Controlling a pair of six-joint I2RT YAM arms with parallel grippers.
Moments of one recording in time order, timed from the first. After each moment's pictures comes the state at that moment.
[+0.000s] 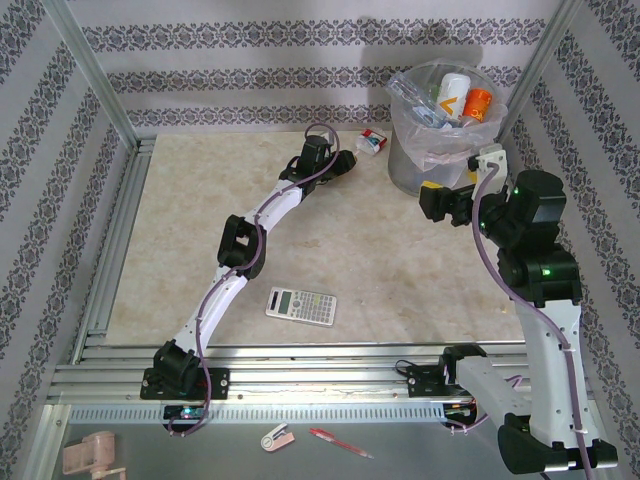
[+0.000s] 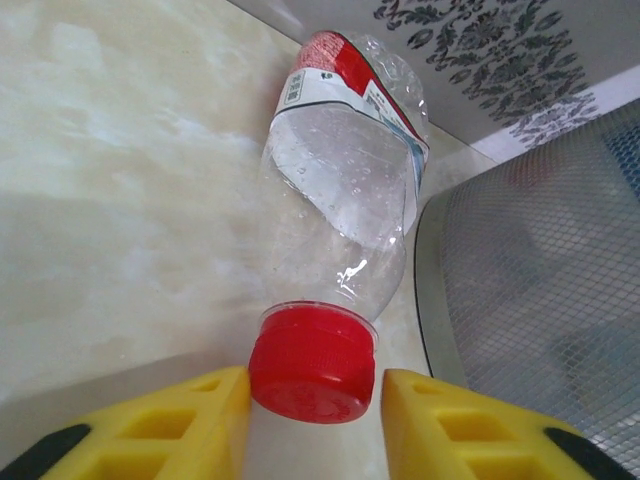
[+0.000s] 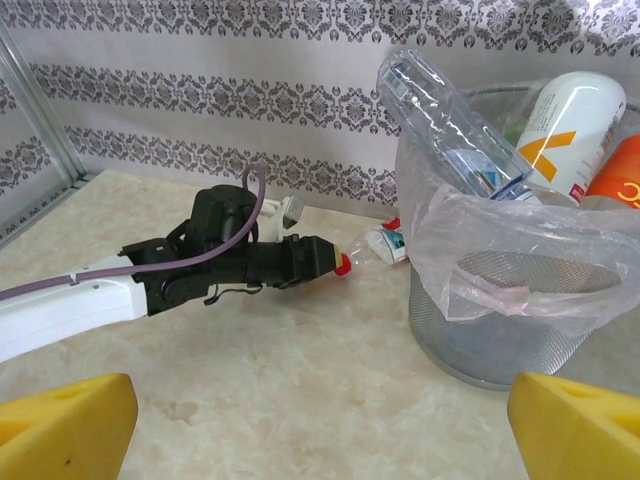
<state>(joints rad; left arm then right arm) -0.43 2.96 2.72 -0.17 0.29 -0.79 0.04 0.88 1.28 -0.71 -0.32 -0.03</state>
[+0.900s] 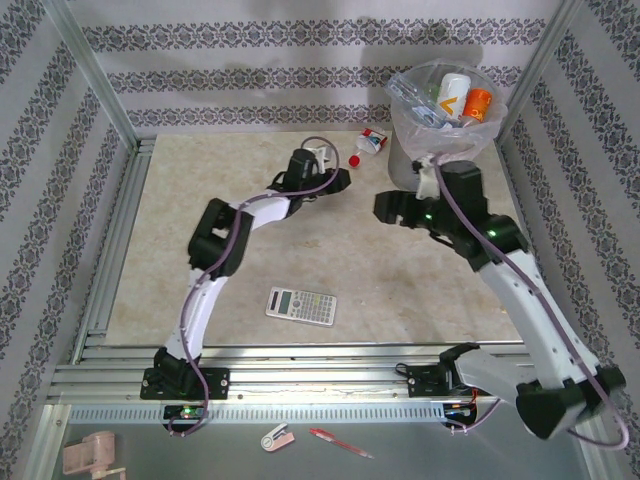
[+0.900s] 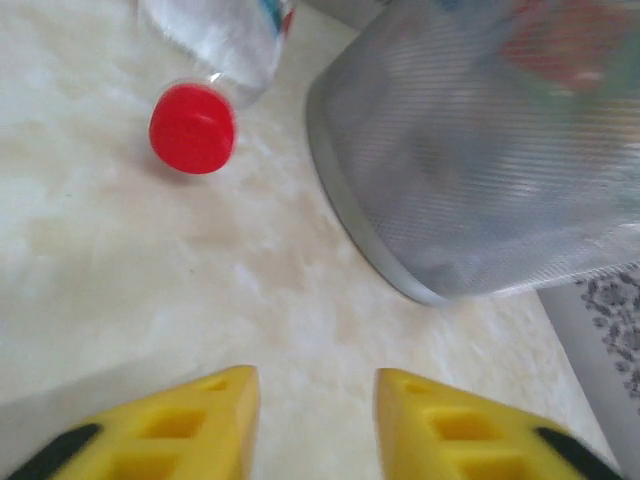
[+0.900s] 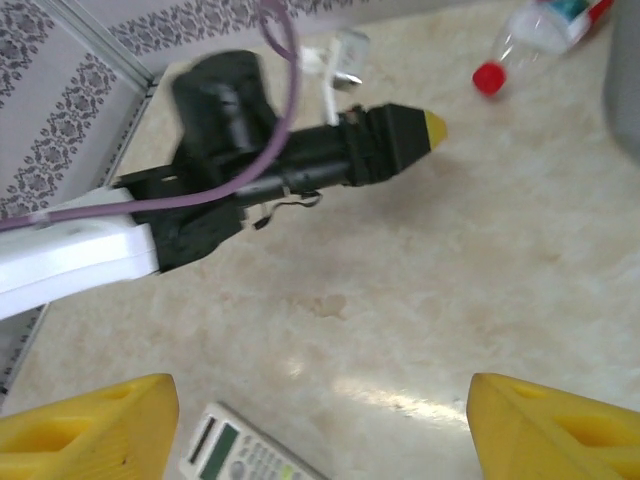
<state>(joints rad) -0.44 2.35 1.69 0.29 0.42 -0.66 0.37 1.12 1.24 -0.74 -0.24 0.43</state>
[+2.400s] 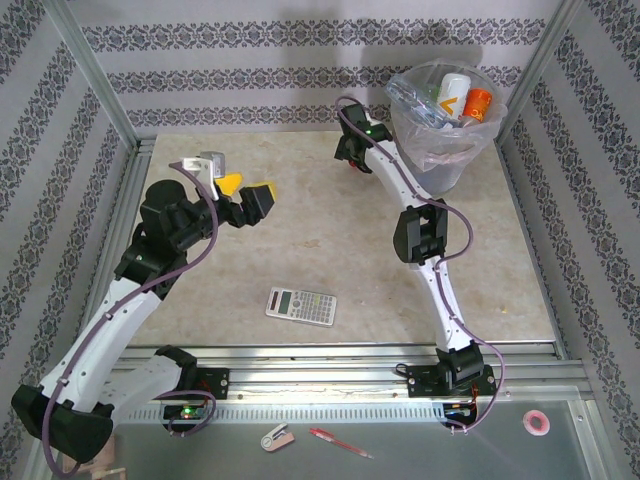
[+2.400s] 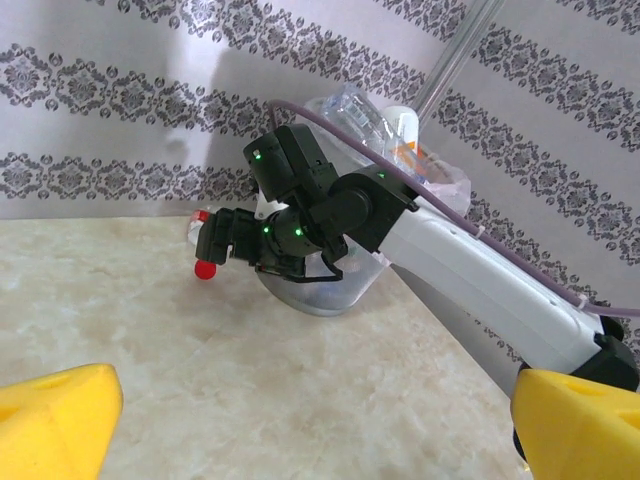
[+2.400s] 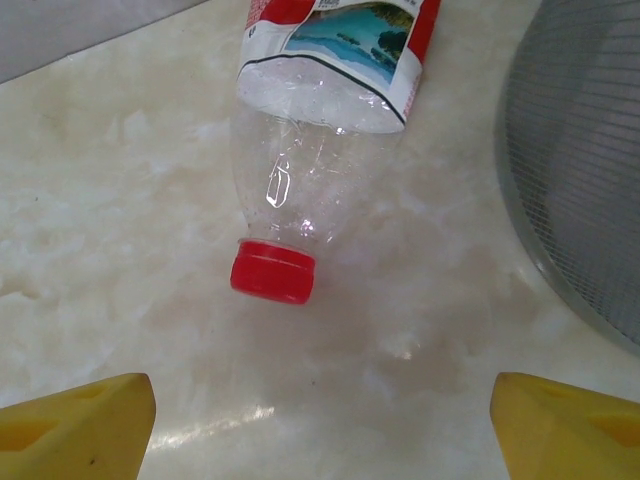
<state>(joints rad) -0.35 0.95 1.01 -0.18 0.31 -0.41 0.35 2.65 2.66 -1.02 0.29 0.66</state>
